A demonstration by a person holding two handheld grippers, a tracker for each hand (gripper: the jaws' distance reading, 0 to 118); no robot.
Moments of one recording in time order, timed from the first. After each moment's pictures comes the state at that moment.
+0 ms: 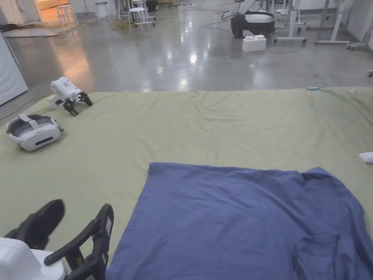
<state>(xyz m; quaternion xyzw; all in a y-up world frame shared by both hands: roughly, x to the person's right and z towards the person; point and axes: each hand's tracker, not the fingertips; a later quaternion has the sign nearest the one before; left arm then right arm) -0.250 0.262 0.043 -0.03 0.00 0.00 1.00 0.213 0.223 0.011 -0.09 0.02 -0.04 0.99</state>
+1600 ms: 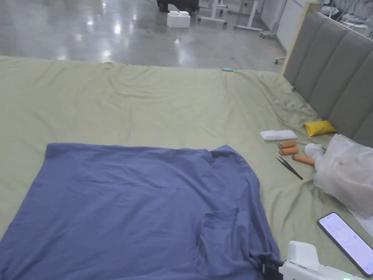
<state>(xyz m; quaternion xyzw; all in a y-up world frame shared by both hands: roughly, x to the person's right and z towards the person) -0.321 0.047 -0.107 -0.53 -0.04 0.02 0.84 0.277 0.054 -0.102 -0.46 -0.02 -0.06 0.88</state>
